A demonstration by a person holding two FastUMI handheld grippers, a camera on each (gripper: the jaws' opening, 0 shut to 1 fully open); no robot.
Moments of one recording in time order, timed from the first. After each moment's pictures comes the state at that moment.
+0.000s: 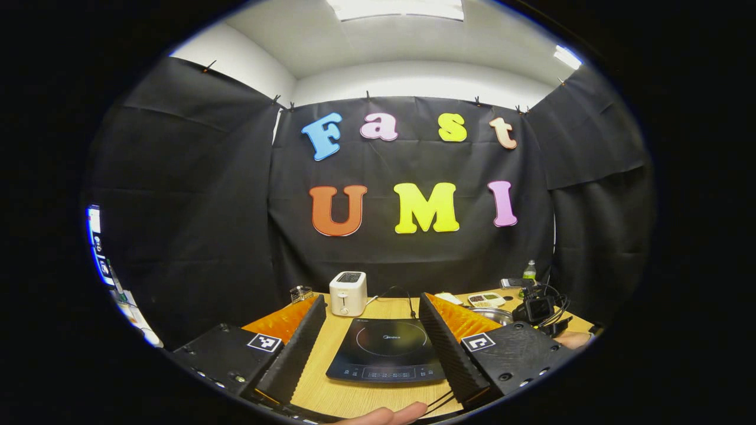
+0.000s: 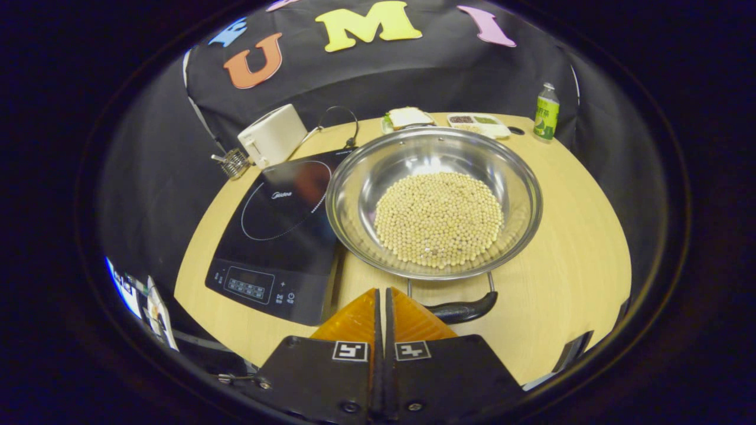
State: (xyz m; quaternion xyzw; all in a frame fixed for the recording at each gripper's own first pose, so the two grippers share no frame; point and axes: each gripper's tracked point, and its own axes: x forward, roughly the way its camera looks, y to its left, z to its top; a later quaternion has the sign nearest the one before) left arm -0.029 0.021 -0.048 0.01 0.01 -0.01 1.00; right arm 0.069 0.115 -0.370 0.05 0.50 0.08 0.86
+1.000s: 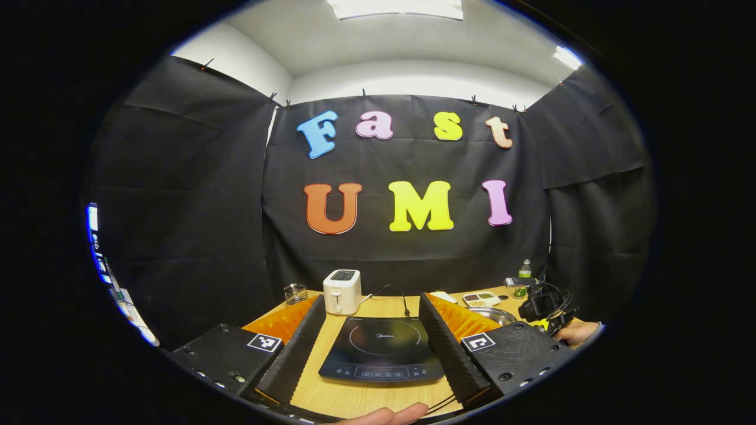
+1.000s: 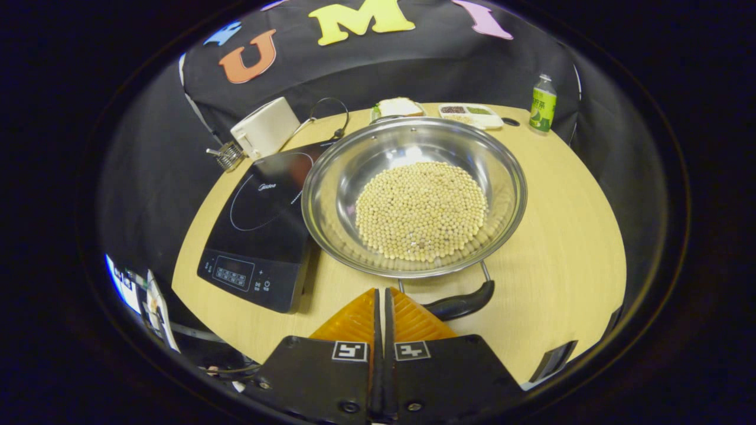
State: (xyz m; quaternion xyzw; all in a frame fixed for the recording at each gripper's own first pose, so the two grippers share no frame) left arm -0.028 0.015 -0.052 0.01 0.01 -0.02 1.00; right arm 0.065 0.081 -0.377 0.04 0.53 0.10 0.84
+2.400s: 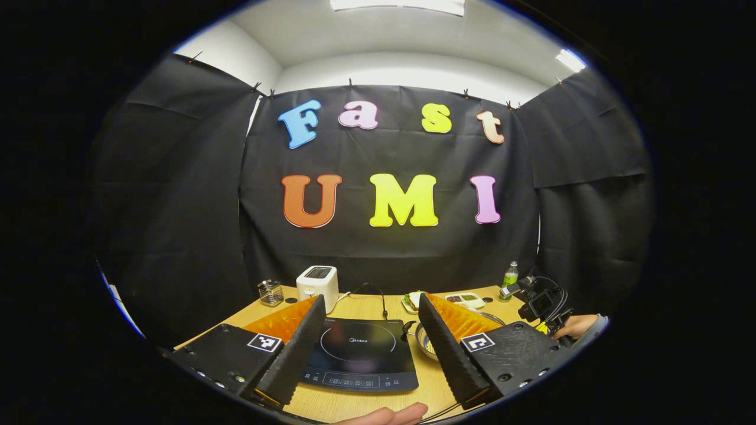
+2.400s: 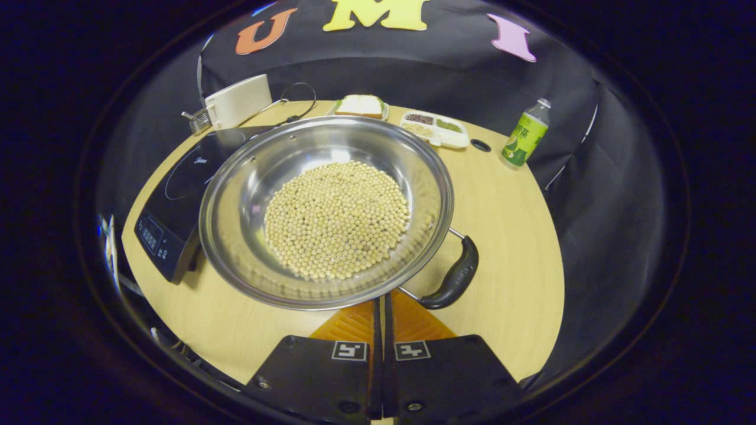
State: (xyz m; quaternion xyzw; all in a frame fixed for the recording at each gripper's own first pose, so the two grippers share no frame) left arm 0.021 -0.040 -0.055 0.00 0.03 -0.06 1.00; right arm 0.130 -0.055 -0.398 -0.11 0.51 0.08 0.85
